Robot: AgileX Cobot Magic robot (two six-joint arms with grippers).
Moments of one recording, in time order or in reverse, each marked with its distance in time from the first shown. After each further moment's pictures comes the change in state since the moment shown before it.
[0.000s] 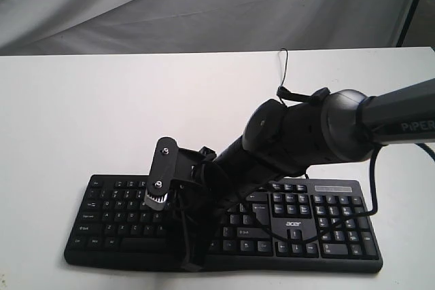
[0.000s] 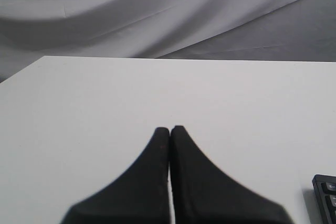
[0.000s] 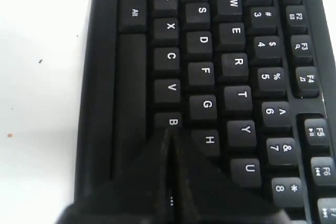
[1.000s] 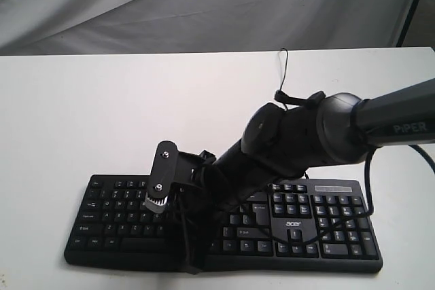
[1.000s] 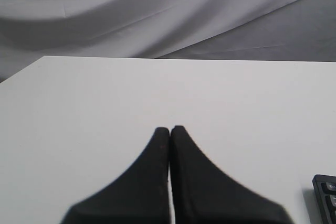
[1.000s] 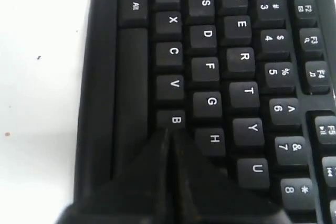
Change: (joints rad) left arm 0.000 0.000 0.000 0.000 0.000 0.000; right arm 0.000 0.021 0.000 0.010 0.000 -0.008
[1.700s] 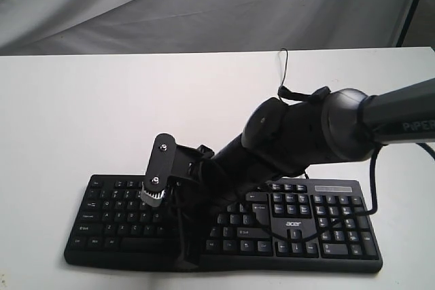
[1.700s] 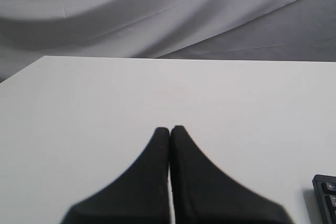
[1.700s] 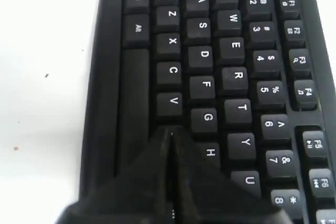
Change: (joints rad) left arm 0.000 0.000 0.000 0.000 0.000 0.000; right arm 0.003 -0.024 -0.002 0.042 0.005 -0.023
